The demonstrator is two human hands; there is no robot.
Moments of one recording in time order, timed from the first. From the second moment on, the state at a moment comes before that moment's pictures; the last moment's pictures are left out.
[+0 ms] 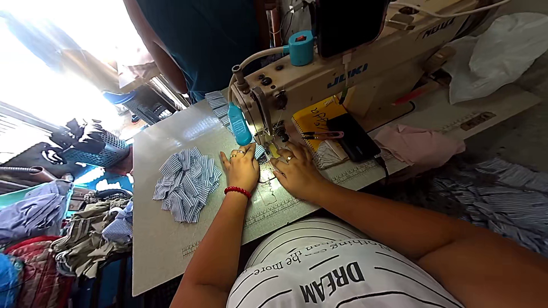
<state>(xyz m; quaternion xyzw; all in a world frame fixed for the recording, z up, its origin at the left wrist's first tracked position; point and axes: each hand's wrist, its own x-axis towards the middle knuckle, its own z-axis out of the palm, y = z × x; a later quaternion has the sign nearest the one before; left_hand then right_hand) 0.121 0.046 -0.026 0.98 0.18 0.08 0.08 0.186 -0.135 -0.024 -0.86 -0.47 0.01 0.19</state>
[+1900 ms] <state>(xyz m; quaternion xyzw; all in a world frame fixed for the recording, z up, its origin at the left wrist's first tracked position) 0.001 -0.007 0.029 0.62 0.20 0.32 0.68 0.128 -0.128 0.015 -0.67 -0.48 0.04 0.56</state>
